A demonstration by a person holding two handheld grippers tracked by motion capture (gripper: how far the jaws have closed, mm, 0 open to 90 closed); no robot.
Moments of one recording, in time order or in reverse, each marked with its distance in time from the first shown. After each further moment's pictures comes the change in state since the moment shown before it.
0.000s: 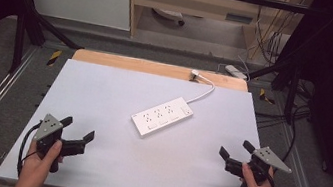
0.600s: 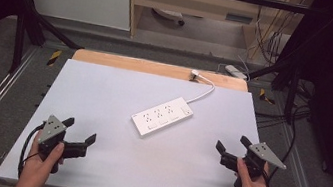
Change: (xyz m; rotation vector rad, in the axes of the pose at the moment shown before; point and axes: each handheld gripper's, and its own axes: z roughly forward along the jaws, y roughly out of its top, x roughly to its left) left arm -0.006 0.001 0.000 0.009 -0.012 0.047; right arm 0.013 0.010 0.012 -0.019 -0.057 -0.031
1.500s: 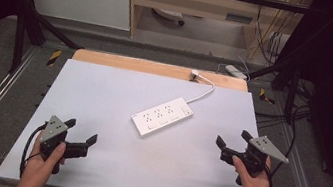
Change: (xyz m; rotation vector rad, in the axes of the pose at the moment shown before) left arm 0.000 -0.003 0.003 0.026 -0.001 -0.008; right arm 0.010 0.028 -0.002 0.022 0.004 -0.029
